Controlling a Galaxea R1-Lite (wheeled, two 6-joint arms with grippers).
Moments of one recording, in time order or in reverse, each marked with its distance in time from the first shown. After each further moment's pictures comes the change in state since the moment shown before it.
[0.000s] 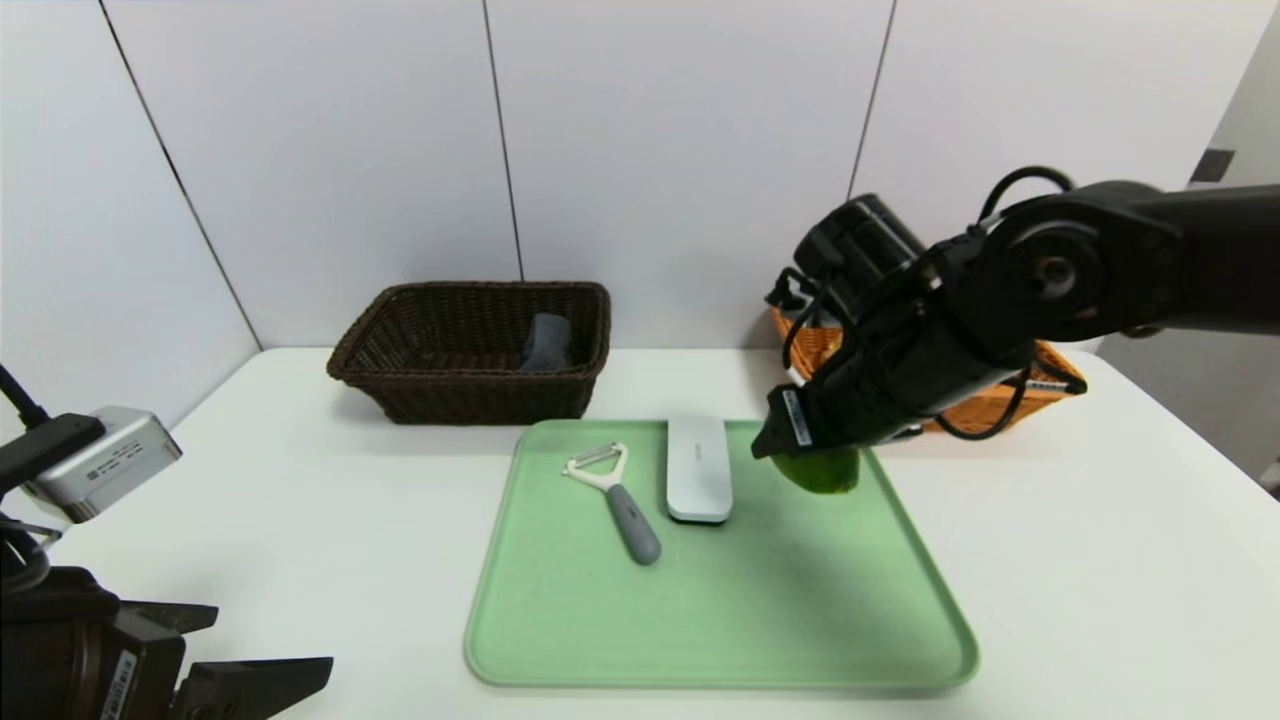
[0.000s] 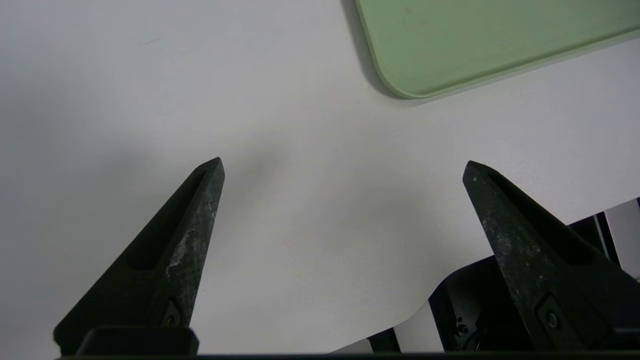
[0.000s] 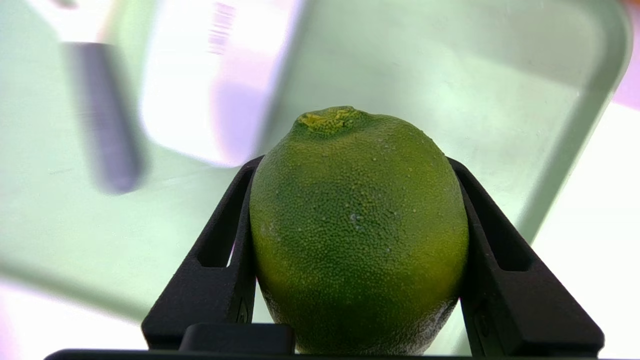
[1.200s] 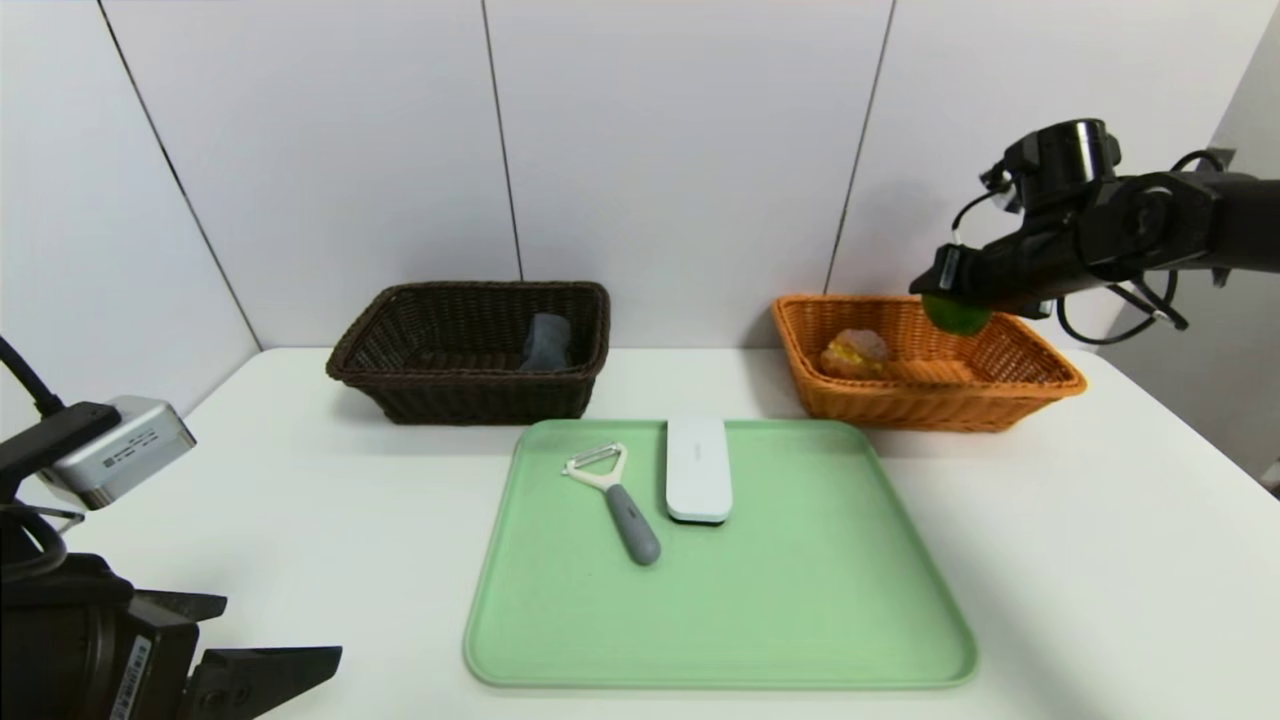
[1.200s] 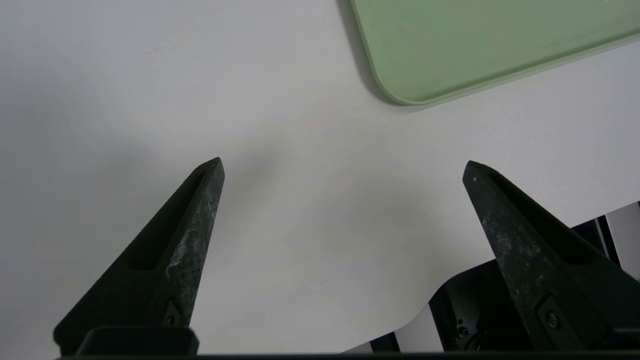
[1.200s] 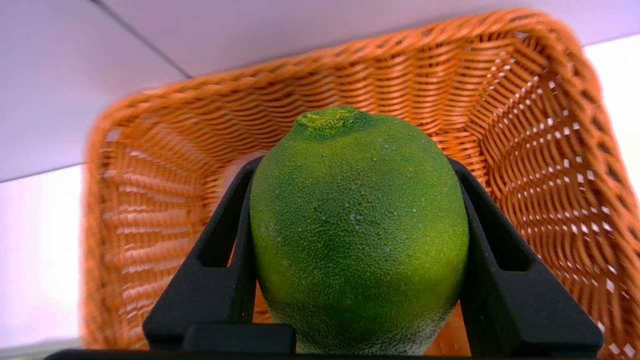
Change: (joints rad) left arm -0.002 0.021 -0.019 -0.001 0.002 0.008; right arm -0.527 0.170 -0.225 -0.337 -0.014 0.007
